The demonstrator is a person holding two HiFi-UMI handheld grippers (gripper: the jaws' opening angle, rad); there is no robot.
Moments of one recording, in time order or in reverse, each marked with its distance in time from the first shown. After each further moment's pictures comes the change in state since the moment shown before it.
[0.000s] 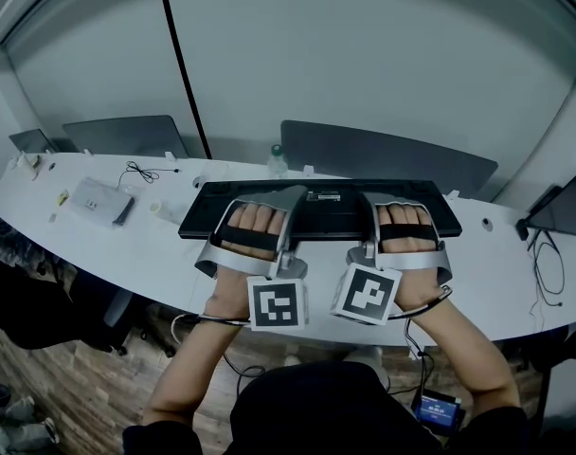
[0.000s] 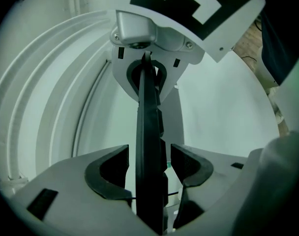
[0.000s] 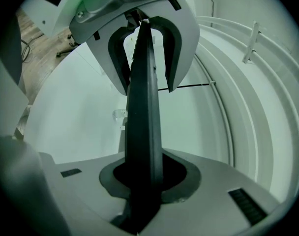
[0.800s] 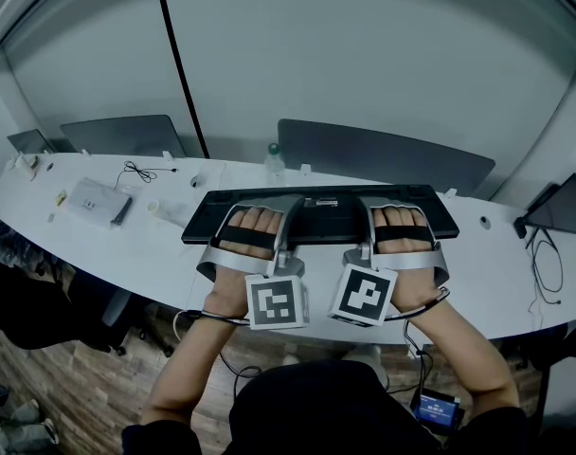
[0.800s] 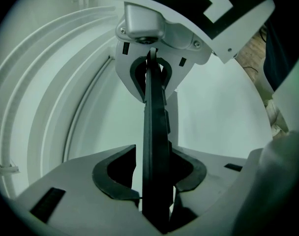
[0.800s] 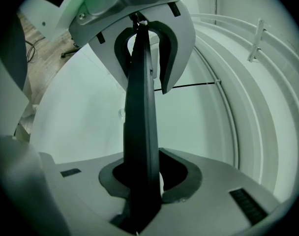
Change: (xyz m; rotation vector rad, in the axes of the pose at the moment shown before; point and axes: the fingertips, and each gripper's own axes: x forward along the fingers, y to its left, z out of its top) left arm 0.001 -0.012 0.005 -0.085 -0.007 -0.036; right arm -0.003 0.012 -0.001 -0.006 -0.004 0.033
